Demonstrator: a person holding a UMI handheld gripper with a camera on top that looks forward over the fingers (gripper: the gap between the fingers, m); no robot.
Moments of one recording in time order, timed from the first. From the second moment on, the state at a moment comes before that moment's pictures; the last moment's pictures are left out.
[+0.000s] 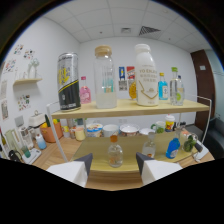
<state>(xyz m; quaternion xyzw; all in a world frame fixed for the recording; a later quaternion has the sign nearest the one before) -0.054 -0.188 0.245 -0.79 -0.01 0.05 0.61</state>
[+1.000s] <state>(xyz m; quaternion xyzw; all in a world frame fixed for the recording) -0.073 -0.210 0.261 -0.79 0.00 0.06 0.61</state>
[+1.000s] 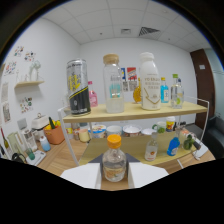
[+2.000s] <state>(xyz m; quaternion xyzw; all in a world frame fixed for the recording) -0.088 -0.212 0.019 -0.89 -0.01 0.05 0.46</state>
